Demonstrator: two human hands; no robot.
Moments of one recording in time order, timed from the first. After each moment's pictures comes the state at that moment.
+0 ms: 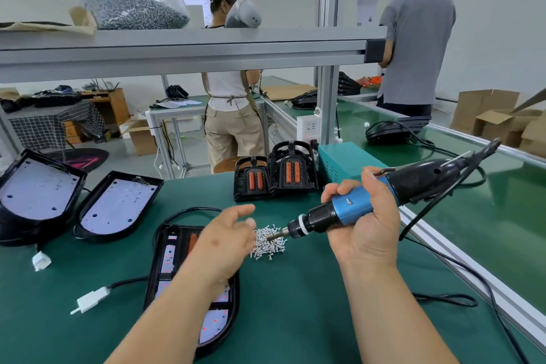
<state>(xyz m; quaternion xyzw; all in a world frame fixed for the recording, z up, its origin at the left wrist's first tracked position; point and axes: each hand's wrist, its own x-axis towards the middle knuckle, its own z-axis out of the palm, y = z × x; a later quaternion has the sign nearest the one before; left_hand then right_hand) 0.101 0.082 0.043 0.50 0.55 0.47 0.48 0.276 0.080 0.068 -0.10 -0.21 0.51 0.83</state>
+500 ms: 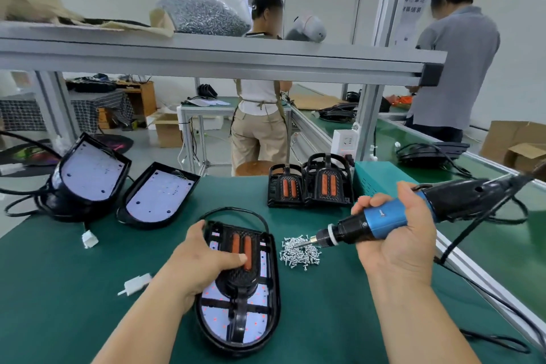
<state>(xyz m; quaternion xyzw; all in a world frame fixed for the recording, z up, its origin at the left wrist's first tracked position) 0.009 0.061 0.040 0.43 0.68 0.40 0.44 0.251 0.084 0.077 -0.16 -0.21 0.50 0.83</state>
